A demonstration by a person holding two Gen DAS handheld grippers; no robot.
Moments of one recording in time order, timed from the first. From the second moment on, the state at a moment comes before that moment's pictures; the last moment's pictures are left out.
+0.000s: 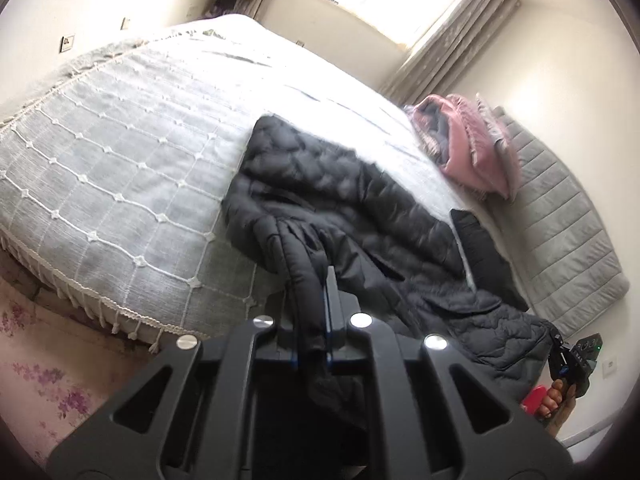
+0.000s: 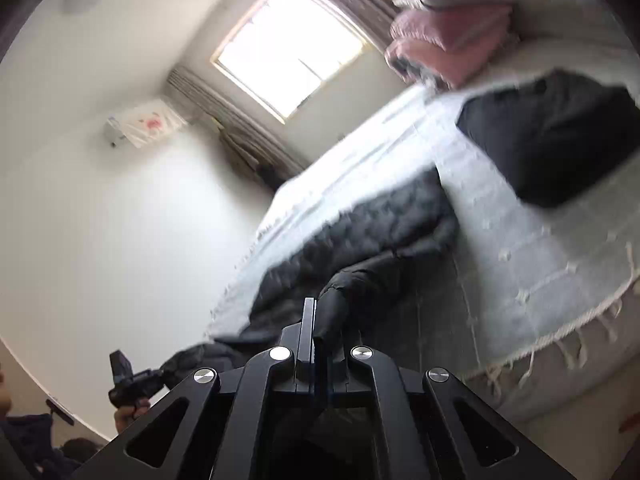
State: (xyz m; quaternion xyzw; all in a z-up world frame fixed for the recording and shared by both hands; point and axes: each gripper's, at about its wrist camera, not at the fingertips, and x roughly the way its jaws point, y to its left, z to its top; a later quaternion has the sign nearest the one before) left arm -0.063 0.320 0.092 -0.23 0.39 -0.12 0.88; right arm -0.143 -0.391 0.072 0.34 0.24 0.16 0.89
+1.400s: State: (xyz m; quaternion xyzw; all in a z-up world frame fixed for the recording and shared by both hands) left arm 0.328 0.220 0.000 -0.18 0.47 0.01 0.86; right arm 0.287 -0.392 -0.026 0.18 0.39 -0.06 0.90
